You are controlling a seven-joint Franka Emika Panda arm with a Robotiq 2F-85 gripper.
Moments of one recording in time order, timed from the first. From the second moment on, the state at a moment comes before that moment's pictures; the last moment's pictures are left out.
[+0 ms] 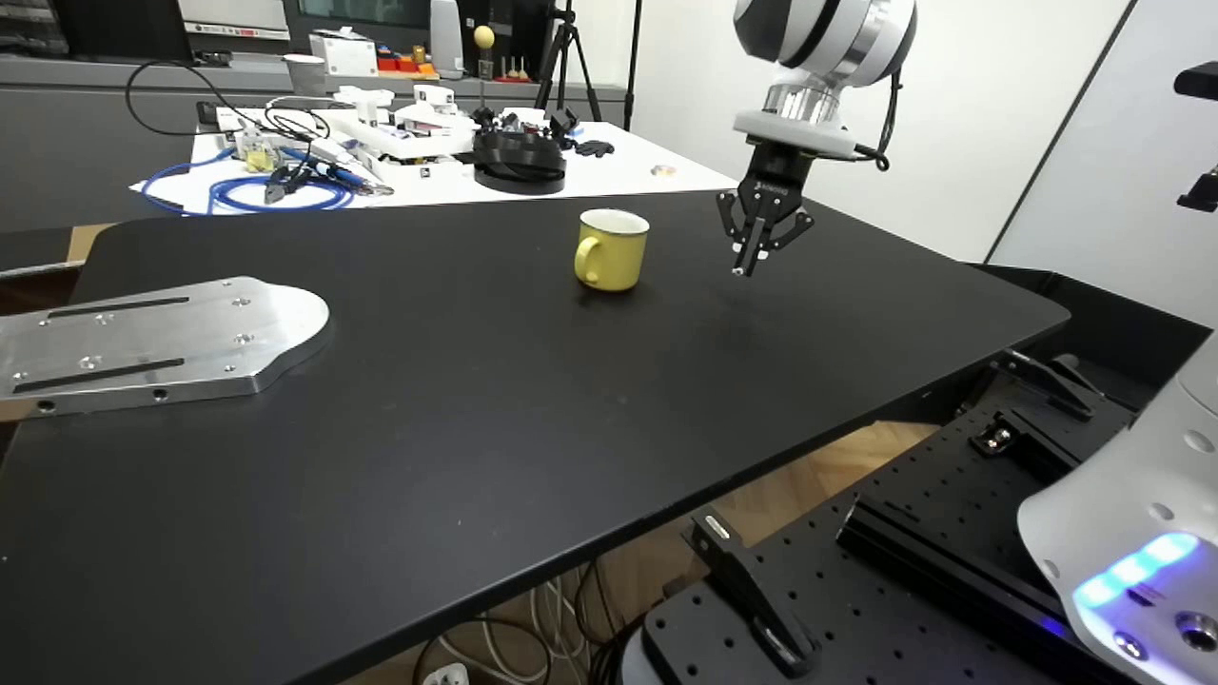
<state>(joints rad) -0.16 0.36 -0.10 -2.28 0.40 2.38 0.41</state>
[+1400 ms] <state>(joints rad) -0.14 0.47 -0.12 -1.86 0.76 1.85 0.63</state>
